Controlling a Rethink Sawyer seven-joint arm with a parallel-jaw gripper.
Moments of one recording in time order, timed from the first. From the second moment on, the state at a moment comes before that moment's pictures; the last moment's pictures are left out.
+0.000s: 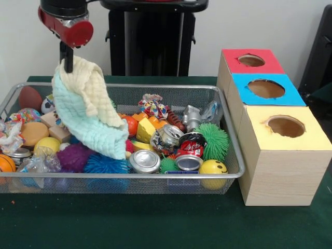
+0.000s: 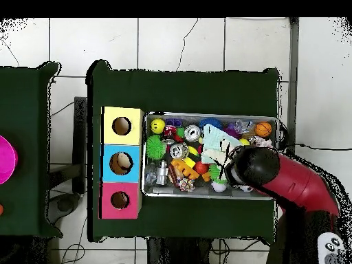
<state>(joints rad) -0.40 -0.71 -0.20 1.59 -0.07 0.69 2.10</state>
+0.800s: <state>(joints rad) -0.46 -0.73 -0.08 1.59 -0.16 0.70 2.10</state>
